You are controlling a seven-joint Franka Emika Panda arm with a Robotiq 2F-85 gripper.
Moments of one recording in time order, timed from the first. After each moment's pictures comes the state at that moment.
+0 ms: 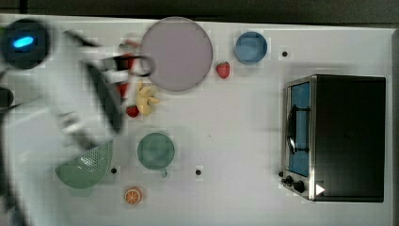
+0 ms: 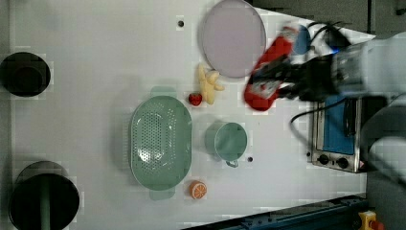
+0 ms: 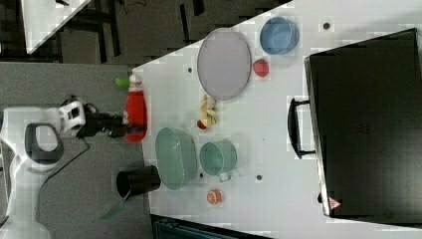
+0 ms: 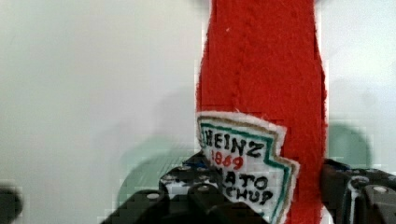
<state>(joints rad) -0.37 0.30 0.78 -1.74 -0.14 0.35 0.18</state>
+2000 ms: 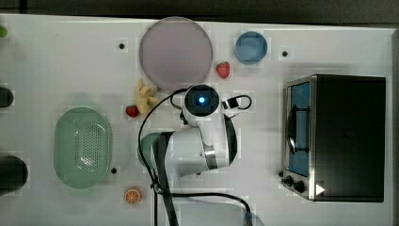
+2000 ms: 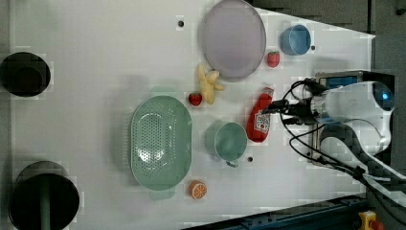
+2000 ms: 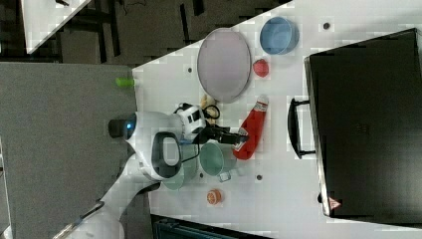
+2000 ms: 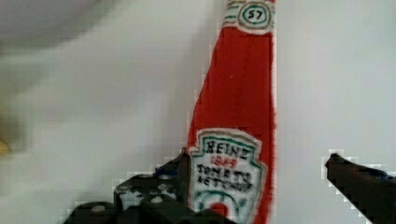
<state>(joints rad) -0.49 0.31 0.49 -2.27 -0.30 0.81 -0.19</state>
